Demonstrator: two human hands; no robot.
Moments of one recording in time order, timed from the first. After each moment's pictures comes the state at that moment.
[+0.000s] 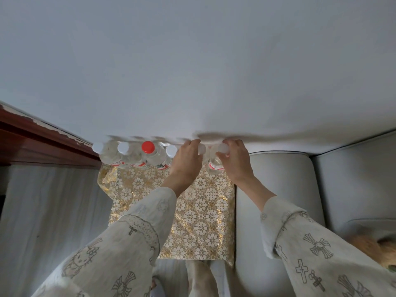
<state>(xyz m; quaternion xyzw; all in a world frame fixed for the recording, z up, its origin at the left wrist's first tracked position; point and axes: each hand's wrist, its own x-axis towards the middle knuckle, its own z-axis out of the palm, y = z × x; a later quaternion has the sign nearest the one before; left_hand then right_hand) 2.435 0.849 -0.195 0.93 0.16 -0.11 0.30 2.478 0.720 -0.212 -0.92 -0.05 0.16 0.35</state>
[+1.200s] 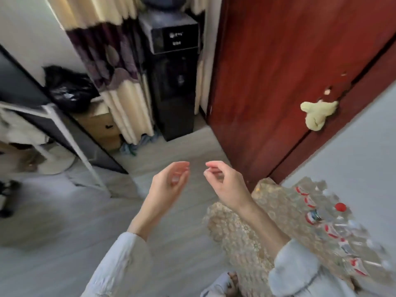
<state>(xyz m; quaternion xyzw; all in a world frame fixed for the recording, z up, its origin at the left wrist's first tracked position) 1.817 0.923 0.040 0.65 0.57 0.36 0.36 1.972 0.910 0.061 -0.64 -0.61 0.33 0.32</state>
